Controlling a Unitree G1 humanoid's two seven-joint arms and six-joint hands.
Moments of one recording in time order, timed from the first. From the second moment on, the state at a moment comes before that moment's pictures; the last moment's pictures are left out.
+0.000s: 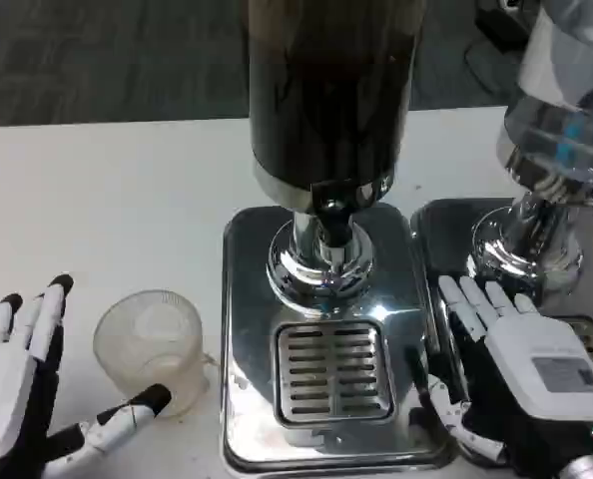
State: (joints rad) left arm 0.54 0.43 0.03 -0.33 0.90 0.04 0.15; right arm 0.31 -0.36 0.28 -0.24 -0.97 0.05 -0.09
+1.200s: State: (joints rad) left arm 0.35 0.45 0.10 0.22 0.36 -0.52 0.14; right arm 0.26 -0.32 0.33 -0.23 -1.00 0.11 -0.09
